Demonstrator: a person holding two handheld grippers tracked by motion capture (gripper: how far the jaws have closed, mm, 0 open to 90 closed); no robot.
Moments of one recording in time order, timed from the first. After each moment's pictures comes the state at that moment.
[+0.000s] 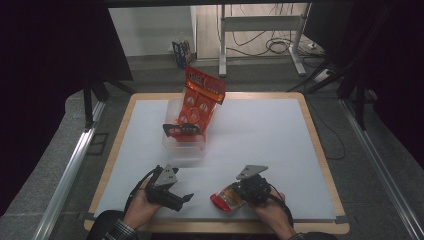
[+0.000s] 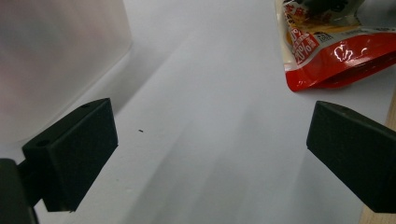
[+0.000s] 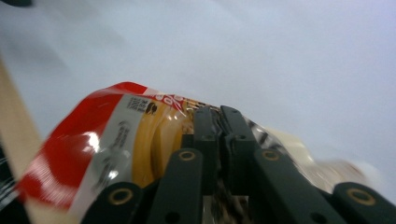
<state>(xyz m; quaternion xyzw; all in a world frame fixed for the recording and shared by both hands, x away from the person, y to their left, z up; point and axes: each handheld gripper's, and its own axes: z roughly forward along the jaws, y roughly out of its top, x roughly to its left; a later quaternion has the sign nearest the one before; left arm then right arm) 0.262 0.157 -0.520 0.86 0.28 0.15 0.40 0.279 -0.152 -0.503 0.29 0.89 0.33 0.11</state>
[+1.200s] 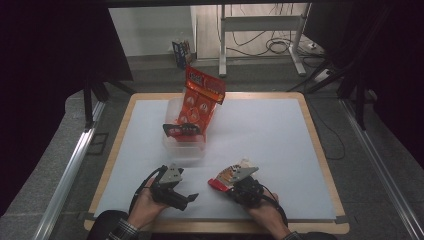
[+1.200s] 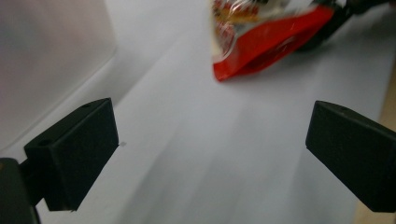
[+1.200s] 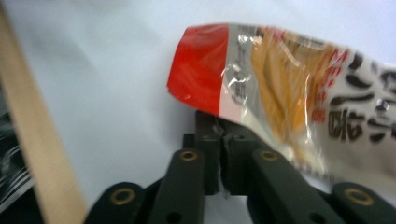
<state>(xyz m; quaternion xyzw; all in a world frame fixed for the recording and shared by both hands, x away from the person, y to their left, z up) 0.268 0.142 -0.518 0.86 0.28 0.11 0.42 0.281 -0.133 -0.520 0.26 0.91 0.31 0.07</state>
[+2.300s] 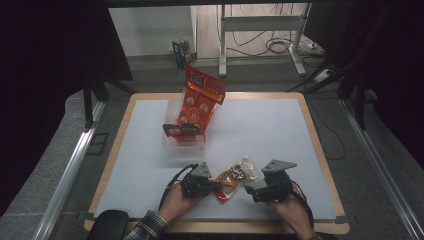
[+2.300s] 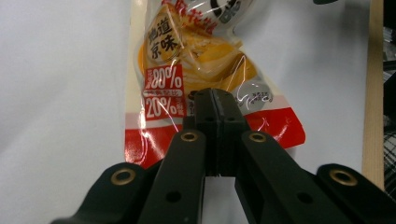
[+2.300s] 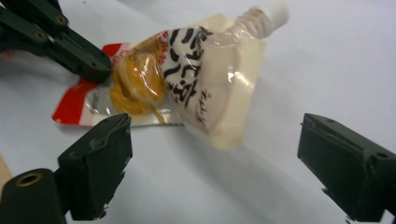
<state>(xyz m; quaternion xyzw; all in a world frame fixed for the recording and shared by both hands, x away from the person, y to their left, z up) 0.298 0.069 -0.542 0.87 0.25 0.02 0.41 0.294 -0.205 -0.503 0.35 0.85 0.37 0.12</state>
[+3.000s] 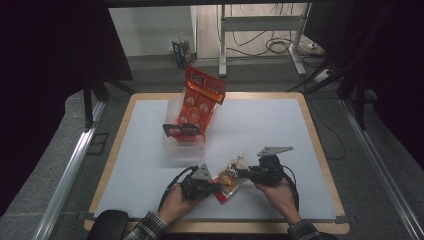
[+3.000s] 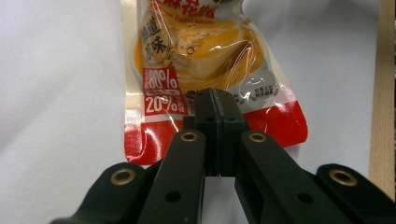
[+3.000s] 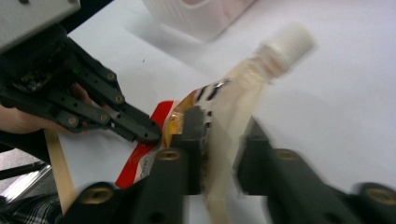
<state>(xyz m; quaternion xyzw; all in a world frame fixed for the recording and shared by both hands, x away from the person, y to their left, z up) 0.292 0.071 -0.543 0.88 0.25 0.04 0.41 0.330 -0.190 -0.492 0.36 0.82 0.44 0.00</state>
